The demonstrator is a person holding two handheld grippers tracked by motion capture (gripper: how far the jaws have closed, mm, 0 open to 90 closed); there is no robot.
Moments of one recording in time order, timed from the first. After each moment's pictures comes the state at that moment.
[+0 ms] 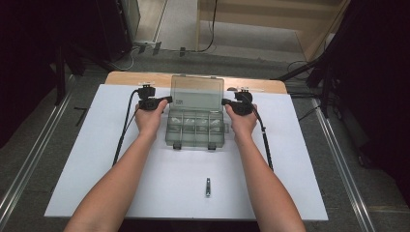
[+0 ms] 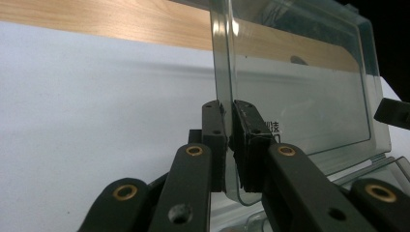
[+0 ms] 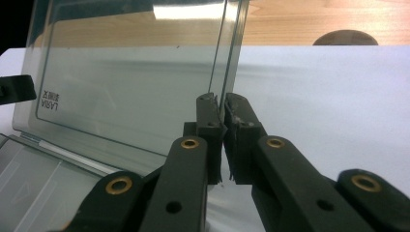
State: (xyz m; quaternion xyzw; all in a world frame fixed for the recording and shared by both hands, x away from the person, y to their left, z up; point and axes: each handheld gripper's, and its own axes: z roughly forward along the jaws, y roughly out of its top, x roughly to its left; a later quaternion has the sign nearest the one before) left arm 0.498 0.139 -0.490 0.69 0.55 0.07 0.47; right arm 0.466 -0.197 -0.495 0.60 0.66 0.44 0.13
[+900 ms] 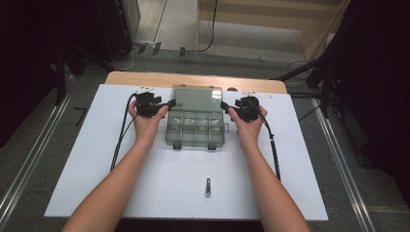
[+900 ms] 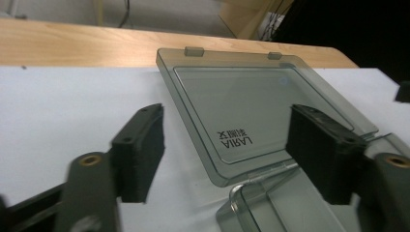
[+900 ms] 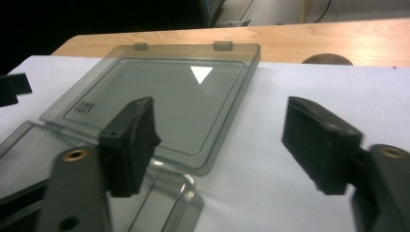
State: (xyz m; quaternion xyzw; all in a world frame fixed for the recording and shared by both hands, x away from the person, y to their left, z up) left arm 0.463 0.140 -0.482 0.71 0.48 0.15 0.50; right arm 0.434 -0.209 -0.489 0.56 0.66 0.48 0.17
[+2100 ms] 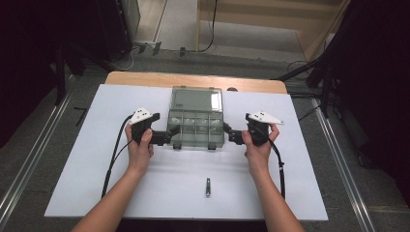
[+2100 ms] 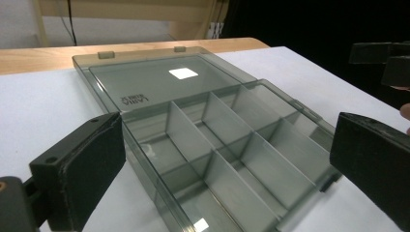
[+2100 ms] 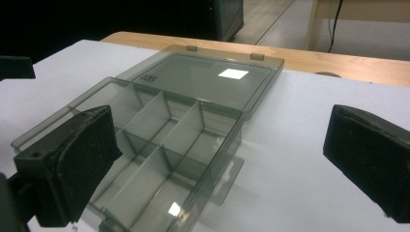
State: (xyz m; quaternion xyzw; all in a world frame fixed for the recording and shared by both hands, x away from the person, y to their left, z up) left arm 0.364 0.146 -0.473 0.73 0.37 0.14 0.55; right arm 0.335 -0.210 -0.471 0.49 0.68 0.50 0.23
